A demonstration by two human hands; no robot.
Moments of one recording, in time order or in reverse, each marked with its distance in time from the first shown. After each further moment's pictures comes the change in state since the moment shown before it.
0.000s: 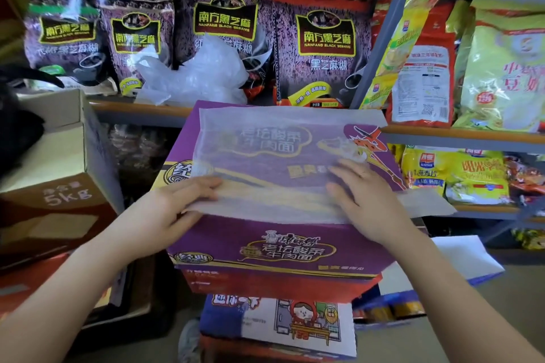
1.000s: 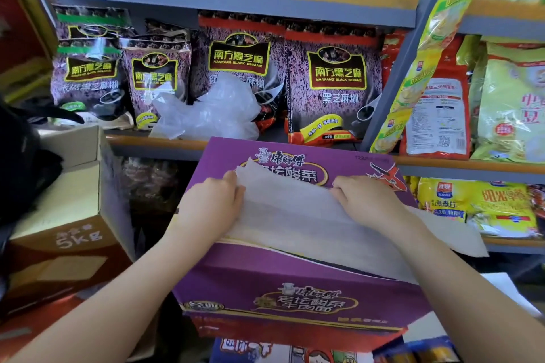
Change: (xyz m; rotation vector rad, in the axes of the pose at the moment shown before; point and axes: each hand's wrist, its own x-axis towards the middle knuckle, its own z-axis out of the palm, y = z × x) left_hand 0.095 0.011 0.007 0.431 0.128 -0.557; right_hand 0.089 -0.002 -0.006 -0.319 -0.119 0.005
